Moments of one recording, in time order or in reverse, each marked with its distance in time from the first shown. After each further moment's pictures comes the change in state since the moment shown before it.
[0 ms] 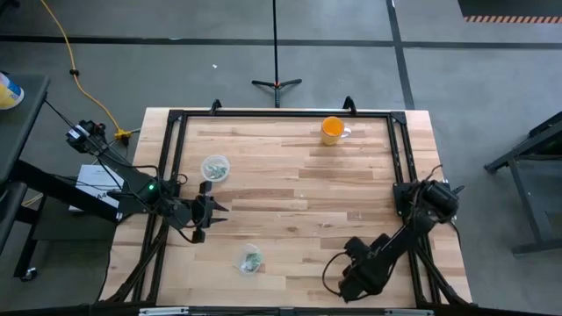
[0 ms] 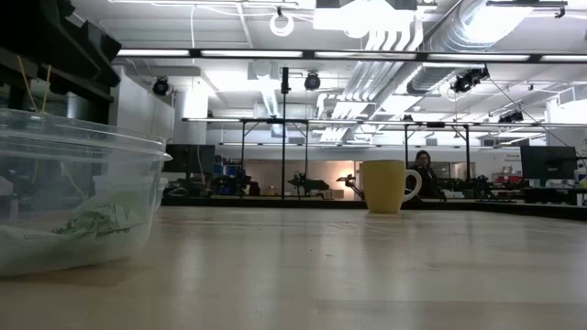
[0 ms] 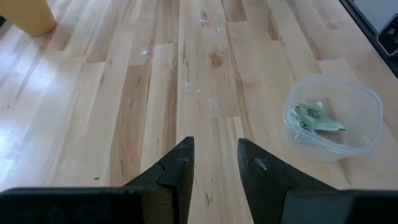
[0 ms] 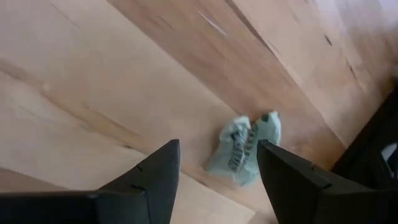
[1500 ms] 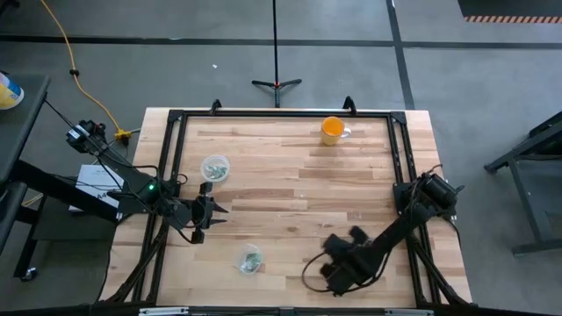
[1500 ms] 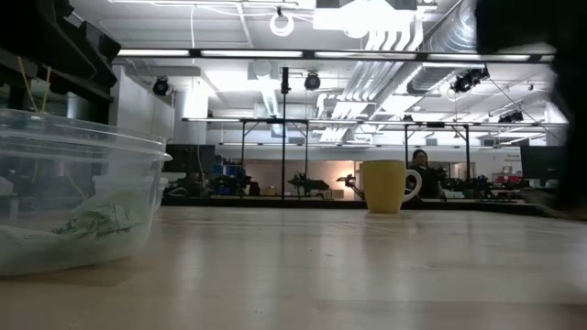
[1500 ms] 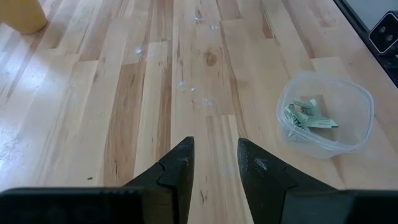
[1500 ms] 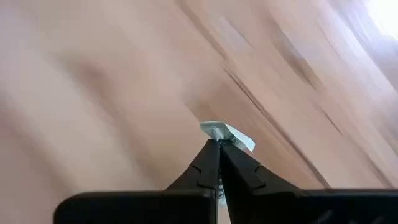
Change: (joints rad) left arm 0.000 0.000 0.000 0.000 0.023 0.000; right arm -0.086 -0.038 -0.012 0.340 0.423 -0.253
